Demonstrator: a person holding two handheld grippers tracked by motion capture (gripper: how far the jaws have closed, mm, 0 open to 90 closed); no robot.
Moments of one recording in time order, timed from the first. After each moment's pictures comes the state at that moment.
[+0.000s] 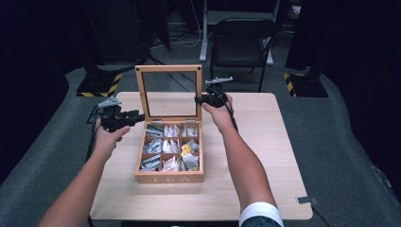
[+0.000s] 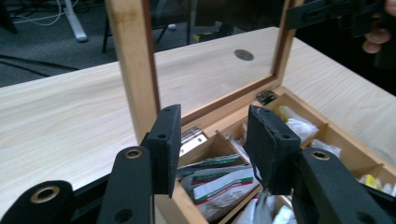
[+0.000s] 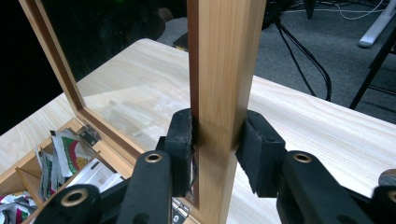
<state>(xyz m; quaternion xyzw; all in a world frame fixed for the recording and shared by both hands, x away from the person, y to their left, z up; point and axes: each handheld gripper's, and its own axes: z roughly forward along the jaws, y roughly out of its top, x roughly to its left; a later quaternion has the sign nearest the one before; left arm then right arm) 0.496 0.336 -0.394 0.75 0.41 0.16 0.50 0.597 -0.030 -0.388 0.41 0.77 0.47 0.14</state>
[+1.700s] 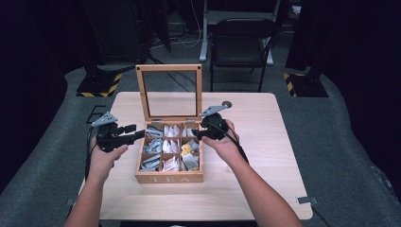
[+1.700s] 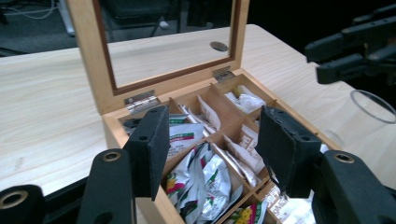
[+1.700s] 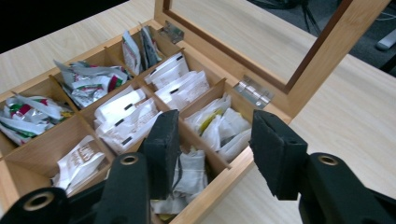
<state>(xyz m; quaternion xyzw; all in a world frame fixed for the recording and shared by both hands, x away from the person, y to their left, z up) 0.425 0.327 -0.392 0.73 0.43 0.15 0.51 0.473 -0.025 -0.391 0.32 0.84 0.40 0.16</state>
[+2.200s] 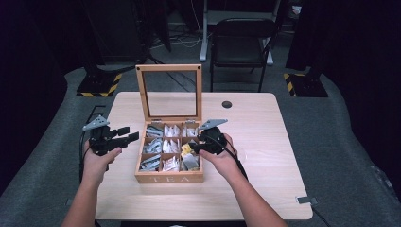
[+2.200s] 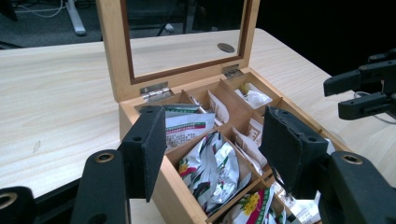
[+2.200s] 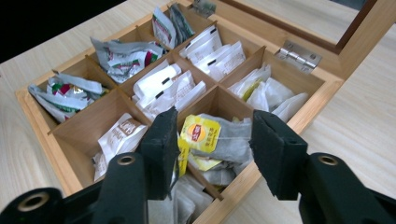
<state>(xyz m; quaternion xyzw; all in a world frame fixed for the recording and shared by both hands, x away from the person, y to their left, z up) 0.418 0.346 -0.400 0.72 0.44 0.15 0.51 0.440 -0.020 -0.413 0.34 0.84 0.41 0.12</state>
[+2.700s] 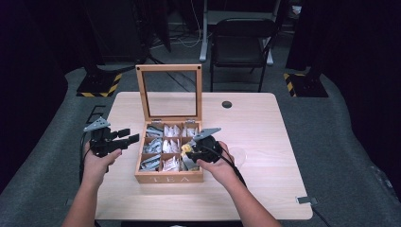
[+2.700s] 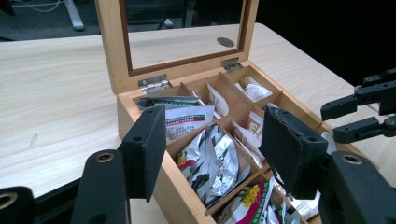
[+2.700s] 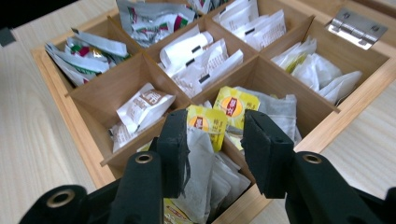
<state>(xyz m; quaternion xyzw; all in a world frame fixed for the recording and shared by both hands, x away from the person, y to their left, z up) 0.417 0.345 -0.404 0.72 0.44 0.14 0.51 0.427 -0.009 -0.436 0.30 0.86 0.39 0.10</state>
